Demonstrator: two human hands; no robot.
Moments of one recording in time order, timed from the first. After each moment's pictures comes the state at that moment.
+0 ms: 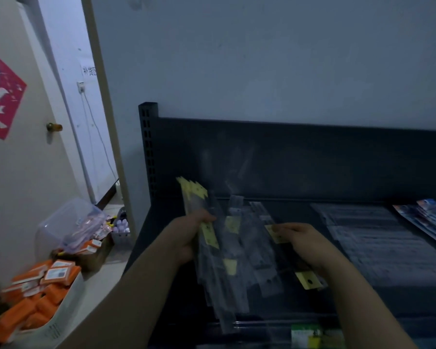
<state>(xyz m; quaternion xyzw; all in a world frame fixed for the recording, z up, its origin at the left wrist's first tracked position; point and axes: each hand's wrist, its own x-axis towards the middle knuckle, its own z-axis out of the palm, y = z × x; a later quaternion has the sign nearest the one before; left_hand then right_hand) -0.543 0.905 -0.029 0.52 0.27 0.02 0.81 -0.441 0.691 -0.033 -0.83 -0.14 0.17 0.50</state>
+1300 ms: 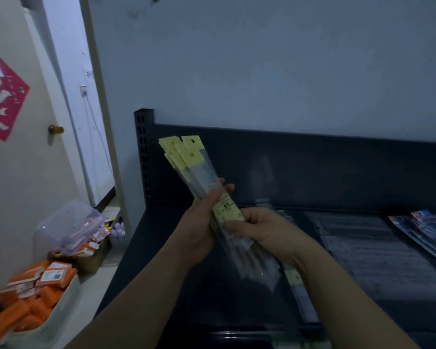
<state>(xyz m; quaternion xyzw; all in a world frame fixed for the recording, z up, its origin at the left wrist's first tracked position) -0.527 0.864 0.000 0.45 0.04 0.17 0.88 -0.467 0.726 0.021 -0.72 -0.33 0.31 0.52</state>
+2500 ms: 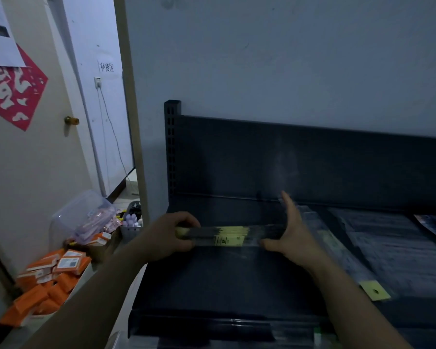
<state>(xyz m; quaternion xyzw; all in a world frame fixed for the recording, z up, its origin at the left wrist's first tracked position) -0.595 0.990 -0.051 0.92 0.09 0.10 0.36 -0.439 0.738 -0.057 -0.82 -0.31 0.07 0.47</state>
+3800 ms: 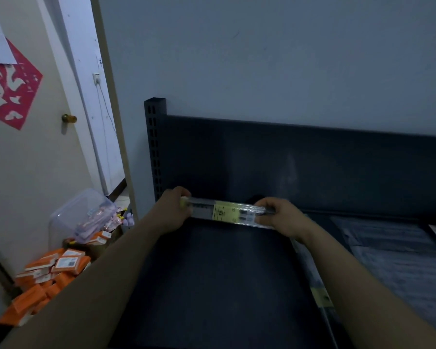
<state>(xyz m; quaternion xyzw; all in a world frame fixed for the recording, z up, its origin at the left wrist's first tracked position) -0.501 0.998 -0.037 0.92 0.22 0.15 0.30 -0.347 0.771 -0.040 -0.83 -0.34 0.15 0.43</state>
